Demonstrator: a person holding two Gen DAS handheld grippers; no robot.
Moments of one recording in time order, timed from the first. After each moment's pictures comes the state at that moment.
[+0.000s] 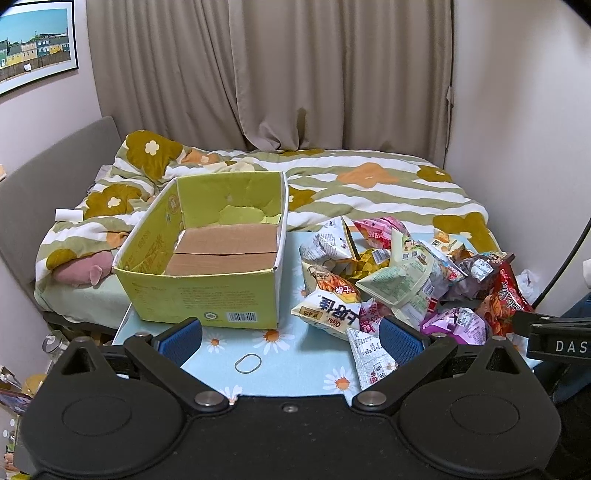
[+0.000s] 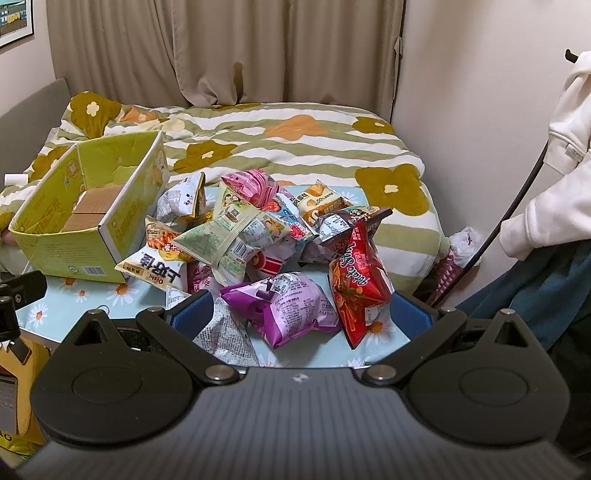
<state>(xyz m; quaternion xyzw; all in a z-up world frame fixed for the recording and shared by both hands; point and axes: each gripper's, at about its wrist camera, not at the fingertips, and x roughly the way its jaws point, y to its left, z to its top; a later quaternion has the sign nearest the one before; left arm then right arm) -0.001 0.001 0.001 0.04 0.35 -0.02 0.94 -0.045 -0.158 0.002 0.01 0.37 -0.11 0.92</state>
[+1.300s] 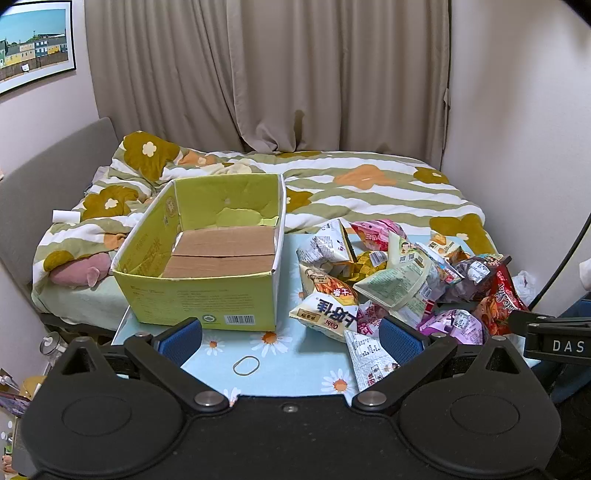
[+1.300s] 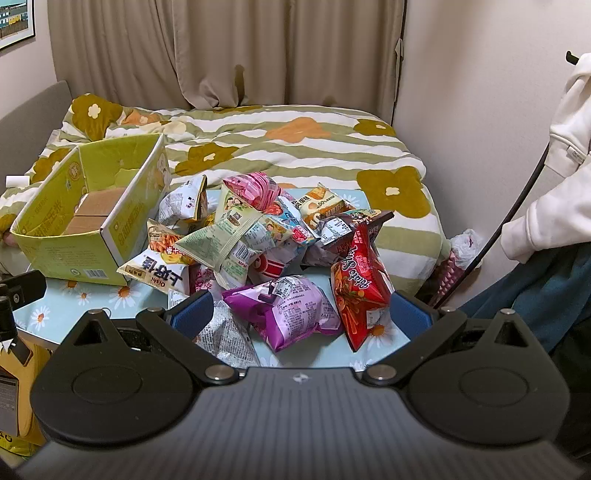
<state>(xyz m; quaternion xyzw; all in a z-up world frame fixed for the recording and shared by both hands) 0.001 0.004 0.004 0.04 0.35 -0.03 0.94 -0.042 -0.157 0.003 0.02 0.37 -0.11 0.92</state>
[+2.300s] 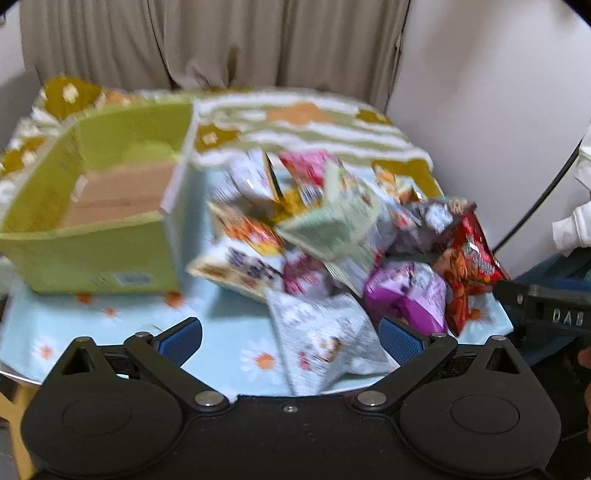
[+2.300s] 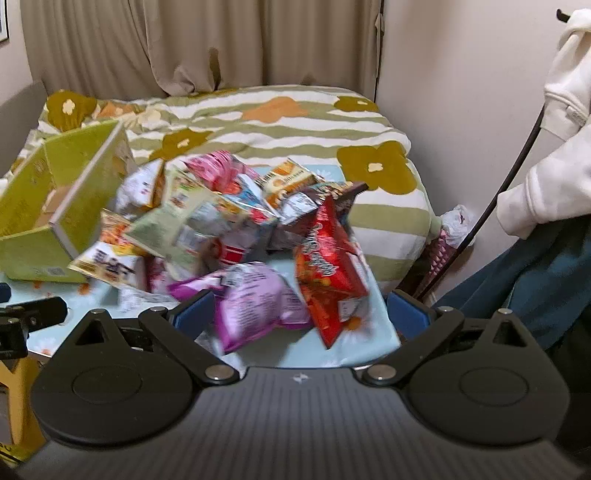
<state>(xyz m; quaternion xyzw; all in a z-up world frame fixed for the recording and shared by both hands) 0.067 -0.038 -0.075 0.00 0.45 -0.14 0.88 -0.016 -0.215 -0.043 0.03 0.40 -0.13 0.91</state>
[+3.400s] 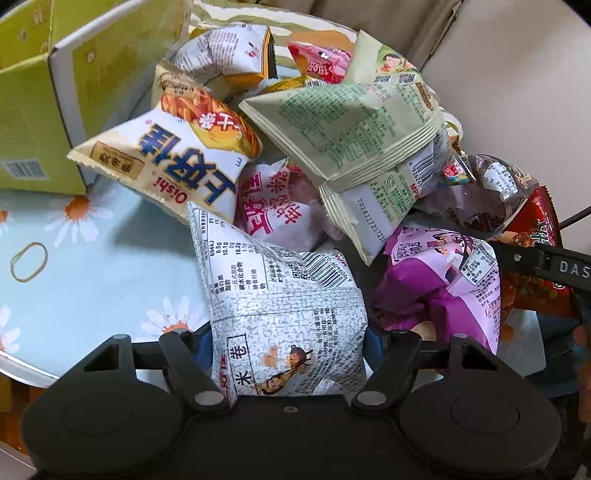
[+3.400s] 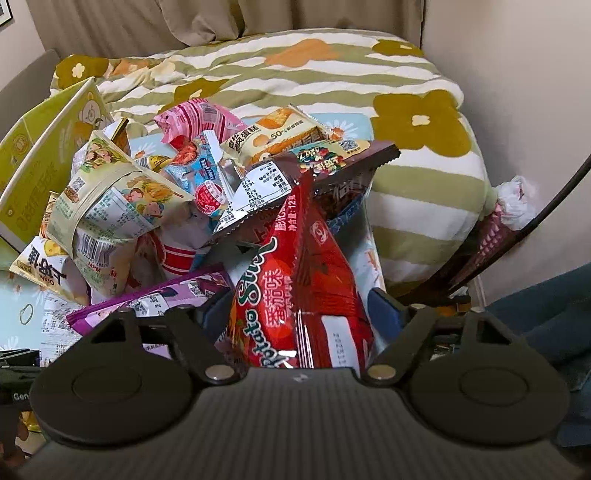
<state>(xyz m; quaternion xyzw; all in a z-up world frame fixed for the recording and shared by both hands) 0.126 -0.079 -0.195 -0.08 0.54 -0.11 0.83 0.087 -0.294 -0.125 0.07 0.48 -0.05 0.87</state>
